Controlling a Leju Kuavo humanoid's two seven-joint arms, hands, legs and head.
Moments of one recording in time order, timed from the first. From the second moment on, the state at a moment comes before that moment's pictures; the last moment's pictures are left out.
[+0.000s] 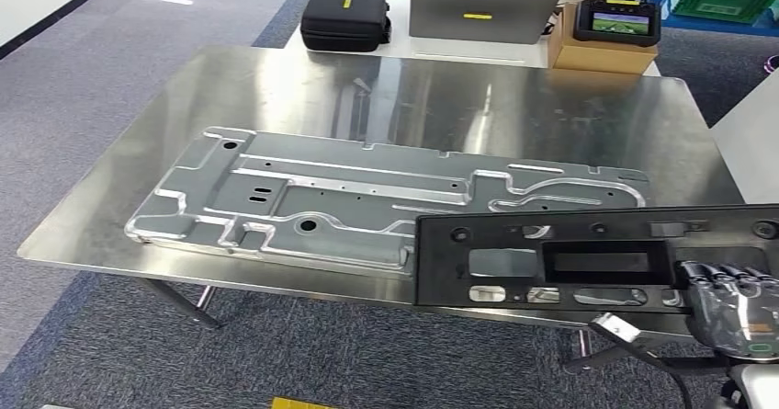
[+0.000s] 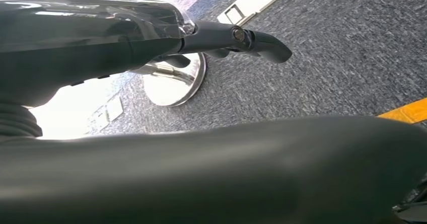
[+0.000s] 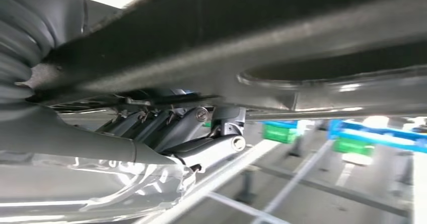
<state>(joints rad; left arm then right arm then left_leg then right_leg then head) -0.05 -0.20 0.73 -0.20 -1.51 0.33 0.02 0.24 -0.27 -0.18 -1.73 1.49 -0.60 -0.04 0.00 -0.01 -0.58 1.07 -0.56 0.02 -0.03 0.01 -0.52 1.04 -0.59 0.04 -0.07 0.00</state>
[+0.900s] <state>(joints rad) -0.04 -0.20 0.73 -0.20 -1.51 0.31 0.04 0.20 -0.26 0.05 -1.73 1.44 -0.68 0.08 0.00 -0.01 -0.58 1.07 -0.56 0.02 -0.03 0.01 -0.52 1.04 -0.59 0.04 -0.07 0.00</state>
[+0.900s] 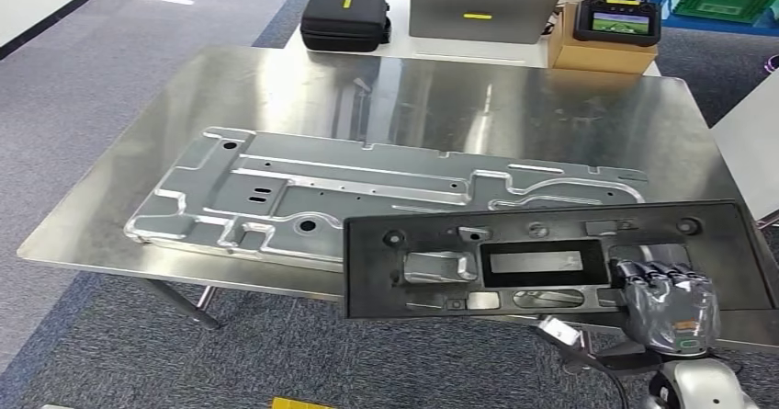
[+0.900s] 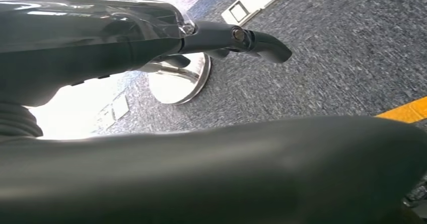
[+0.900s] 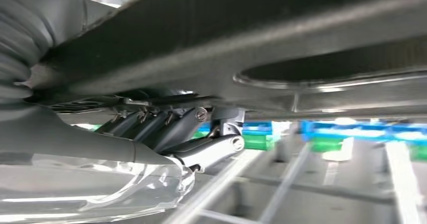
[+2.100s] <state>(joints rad) -0.03 -0.20 0.73 -0.20 -1.51 0.31 0.05 0.17 -0.06 -0.39 -1.67 1.18 -0.68 -0.15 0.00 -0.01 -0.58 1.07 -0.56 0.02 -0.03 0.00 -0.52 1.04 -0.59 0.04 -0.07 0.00</state>
